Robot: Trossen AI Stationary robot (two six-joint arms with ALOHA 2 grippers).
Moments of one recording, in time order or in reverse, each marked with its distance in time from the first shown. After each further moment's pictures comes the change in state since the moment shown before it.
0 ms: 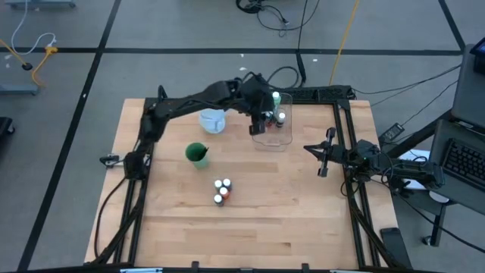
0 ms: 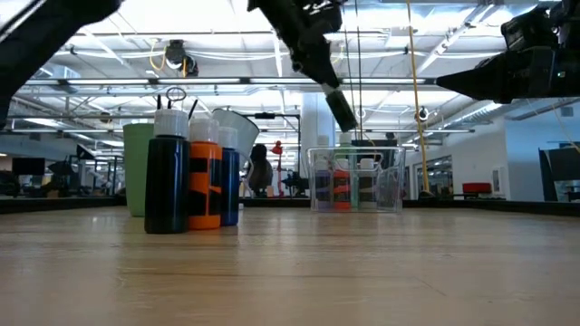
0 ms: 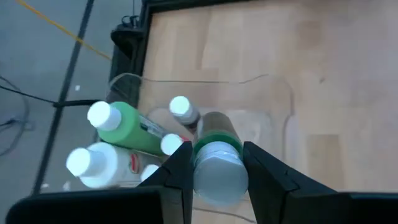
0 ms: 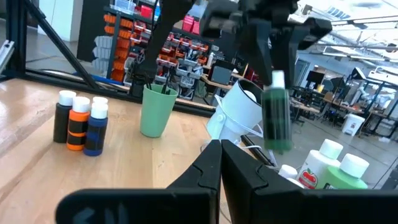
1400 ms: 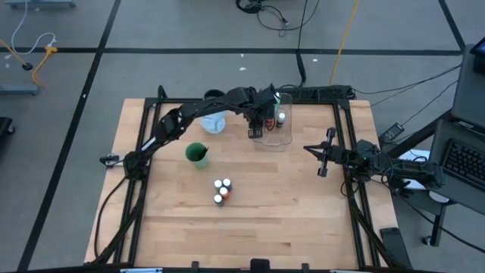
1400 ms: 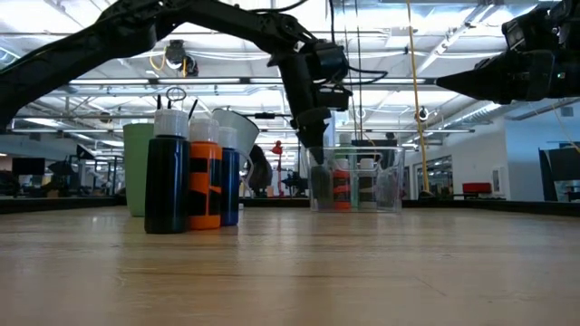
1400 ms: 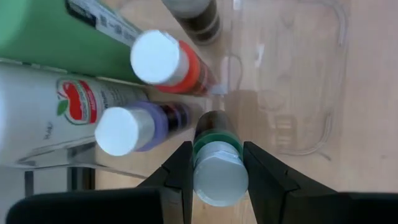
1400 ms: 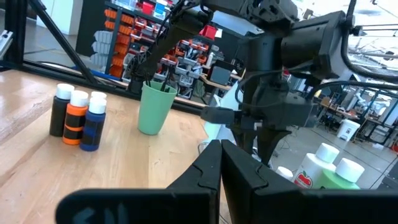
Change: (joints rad) left arm 0.055 0.287 0.114 -0.182 -0.080 0.049; right arm 0.000 0.000 0.000 -0.003 0.001 -0.041
